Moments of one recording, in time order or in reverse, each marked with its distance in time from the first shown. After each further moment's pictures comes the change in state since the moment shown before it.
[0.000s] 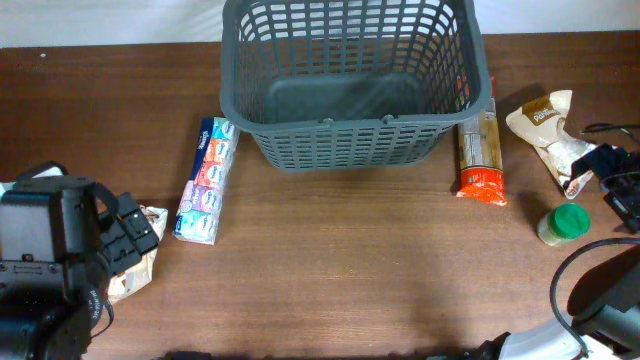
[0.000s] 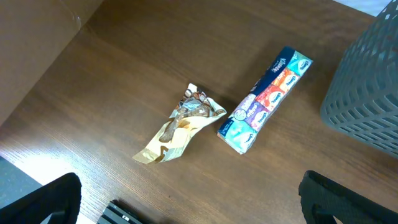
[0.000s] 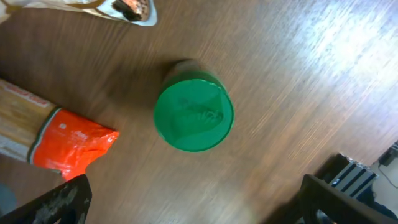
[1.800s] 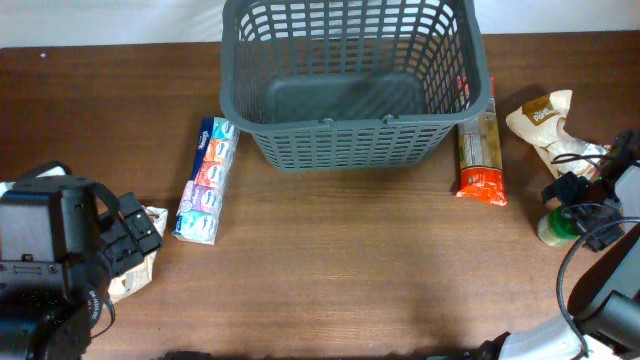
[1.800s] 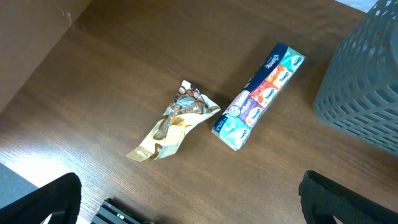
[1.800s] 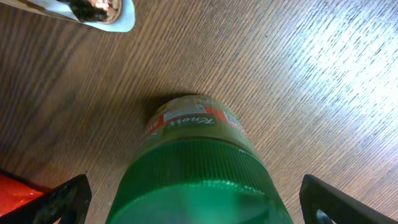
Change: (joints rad) left arm 0.000 0.000 0.000 0.000 0.029 0.000; right arm 0.000 0.007 -0.427 0.476 0.014 -0.050
